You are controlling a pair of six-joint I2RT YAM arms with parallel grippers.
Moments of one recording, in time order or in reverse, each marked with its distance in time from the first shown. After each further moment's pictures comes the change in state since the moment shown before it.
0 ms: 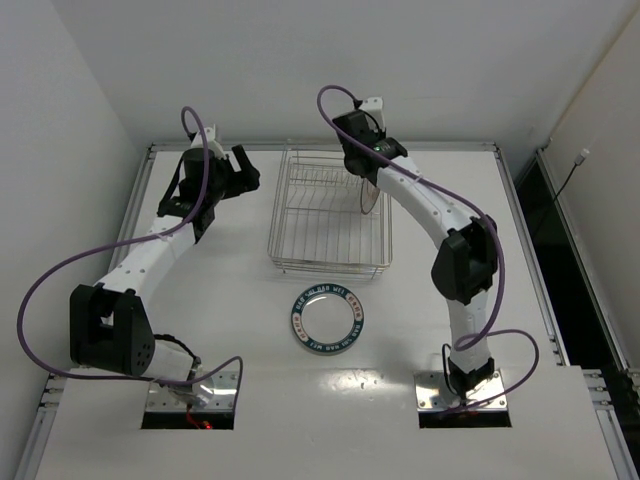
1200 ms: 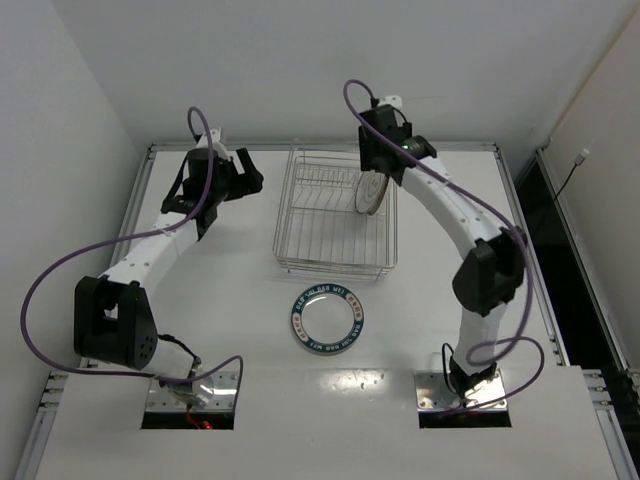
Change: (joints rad) left arm 0.000 0.041 0.008 -0.013 0.037 0.005; right arm -0.076 -0.087 -0.093 -0.030 -0.245 -0.025
